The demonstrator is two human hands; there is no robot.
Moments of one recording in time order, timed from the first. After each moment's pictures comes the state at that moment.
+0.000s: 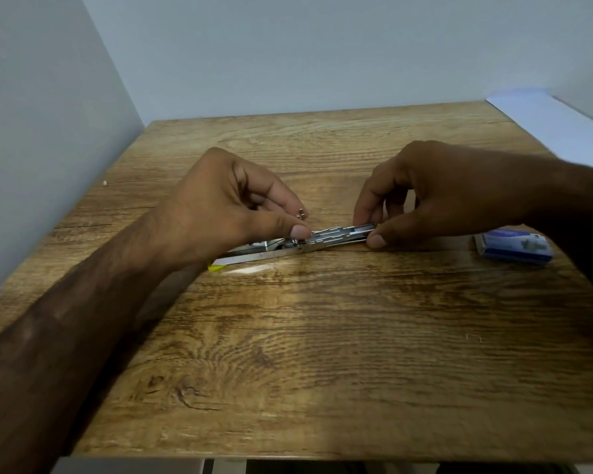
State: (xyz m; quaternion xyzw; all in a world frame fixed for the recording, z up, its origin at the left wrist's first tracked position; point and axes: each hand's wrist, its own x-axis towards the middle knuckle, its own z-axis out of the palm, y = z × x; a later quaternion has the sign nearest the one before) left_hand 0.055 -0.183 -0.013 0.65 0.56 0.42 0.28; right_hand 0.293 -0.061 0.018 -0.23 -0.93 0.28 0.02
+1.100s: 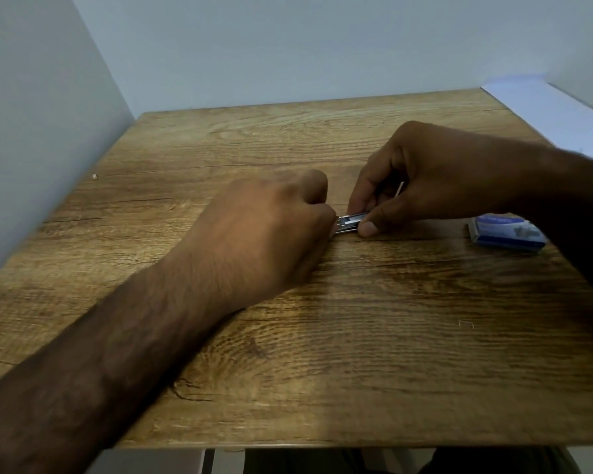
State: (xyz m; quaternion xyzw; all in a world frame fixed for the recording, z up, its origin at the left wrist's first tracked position) left_hand 0.108 -0.198 -0.009 0.81 0.56 0.10 -0.15; right_hand 0.292 -0.058 0.013 -0.24 -0.92 0.32 0.04
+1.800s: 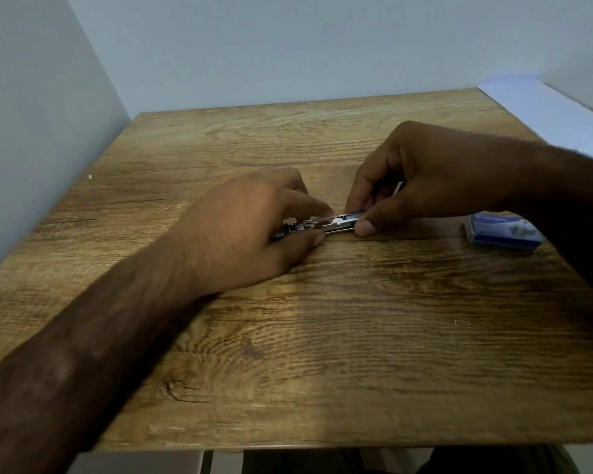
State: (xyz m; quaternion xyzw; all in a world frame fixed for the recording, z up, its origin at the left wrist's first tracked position) left_hand 0.085 -0.184 -0.015 0.80 0.58 0.17 0.00; right_hand 0.293 -0.053 0.011 -0.24 -0.91 0.33 0.04
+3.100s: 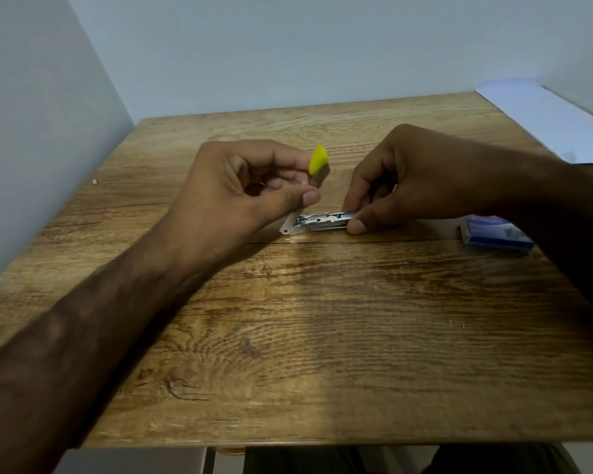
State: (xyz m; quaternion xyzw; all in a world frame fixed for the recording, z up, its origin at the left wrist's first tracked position) left_hand 0.077 -0.171 -0.027 0.66 0.50 0.52 0.24; right_hand 0.291 -0.054 0.007 -0.27 -0.90 0.33 0.07
